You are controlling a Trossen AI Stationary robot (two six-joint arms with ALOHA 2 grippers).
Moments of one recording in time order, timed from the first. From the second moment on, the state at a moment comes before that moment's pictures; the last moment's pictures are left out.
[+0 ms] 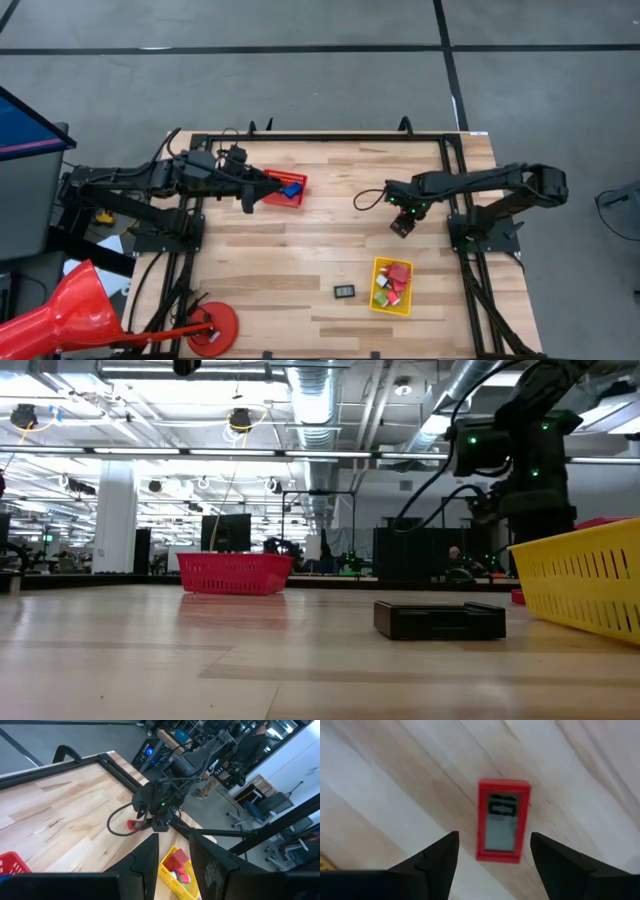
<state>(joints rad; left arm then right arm) -0.03 0.97 1.05 -0.33 -0.23 -0.70 -0.21 1.36 0.68 -0.86 -0.05 0.50</state>
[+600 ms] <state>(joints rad) -0.03 0.97 1.05 -0.33 -0.23 -0.71 -0.24 1.50 0.69 -0.79 -0.04 0.44</state>
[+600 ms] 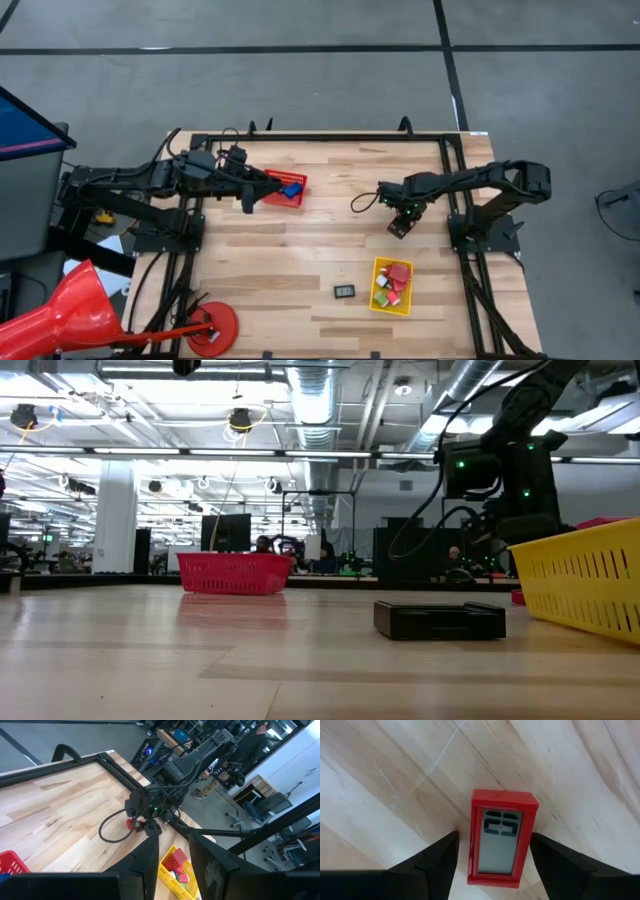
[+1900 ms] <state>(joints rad) -0.03 0.97 1.05 -0.33 -0.23 -0.69 -0.23 1.60 1.28 -0.65 -0.13 0.46</state>
